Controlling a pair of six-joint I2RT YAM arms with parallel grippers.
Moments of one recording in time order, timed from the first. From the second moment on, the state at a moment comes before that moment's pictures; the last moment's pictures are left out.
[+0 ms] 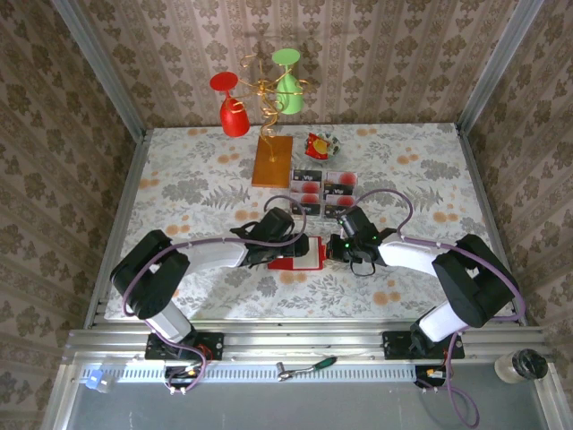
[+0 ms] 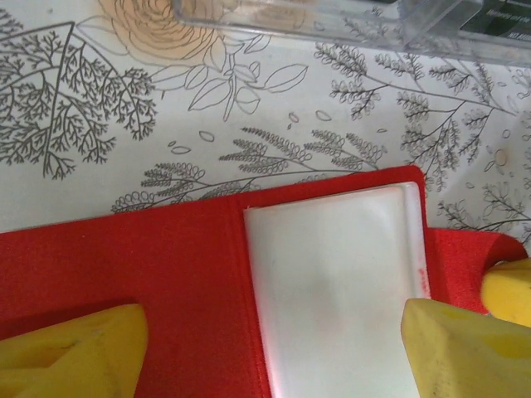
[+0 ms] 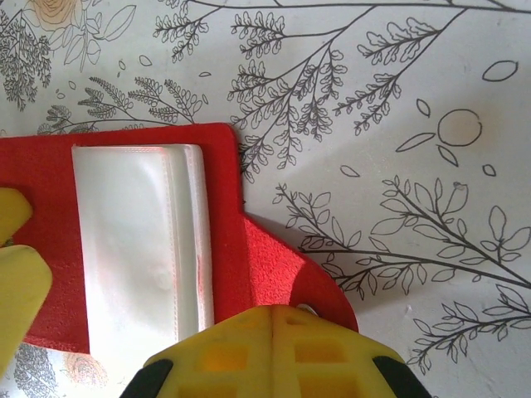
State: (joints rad) left arm -0.87 1.63 0.80 -0.09 0.00 -0.74; right arm 0.55 1.52 0.66 -0.13 -0.19 0.73
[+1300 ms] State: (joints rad) left arm -0.94 1.56 0.74 -0.06 -0.10 -0.84; right arm 0.55 1.52 0.65 -0.08 -0.20 0.76
